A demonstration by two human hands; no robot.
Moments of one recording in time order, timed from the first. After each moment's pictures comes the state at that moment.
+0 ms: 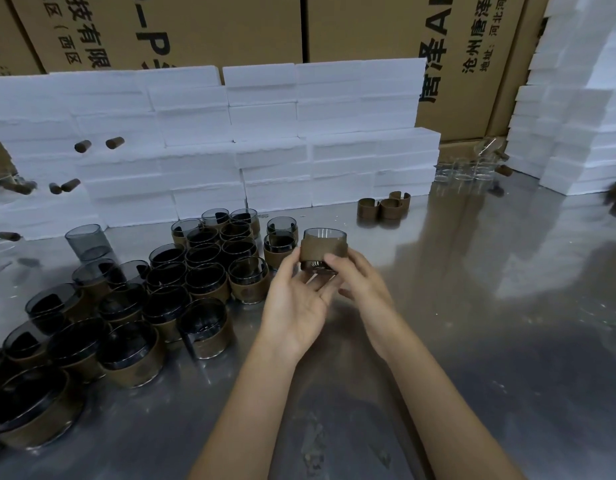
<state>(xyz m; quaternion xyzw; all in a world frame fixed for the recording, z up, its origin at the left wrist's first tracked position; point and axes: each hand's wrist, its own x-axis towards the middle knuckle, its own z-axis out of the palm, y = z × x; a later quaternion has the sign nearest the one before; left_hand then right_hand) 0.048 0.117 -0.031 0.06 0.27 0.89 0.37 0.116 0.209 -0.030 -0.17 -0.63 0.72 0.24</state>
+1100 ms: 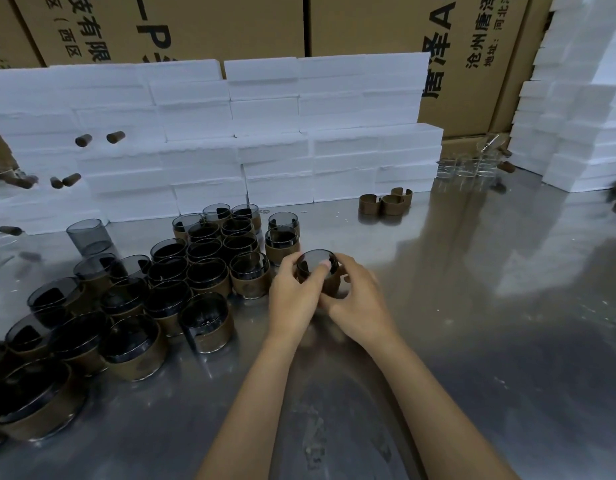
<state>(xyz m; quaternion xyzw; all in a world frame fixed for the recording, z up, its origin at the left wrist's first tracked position) 0.041 0.120 -0.043 0.16 0.73 0.66 0.08 0.103 0.214 -0.066 -0.21 -0.84 0.42 0.27</state>
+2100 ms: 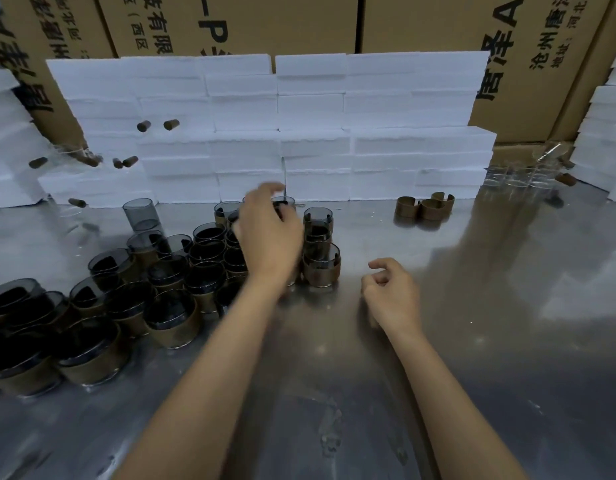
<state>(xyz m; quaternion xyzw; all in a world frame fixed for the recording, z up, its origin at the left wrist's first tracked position) -0.002 0.081 0.018 0.15 0.81 0.51 -0.25 0.091 0.220 -0.060 -0.30 -0.79 0.47 0.26</state>
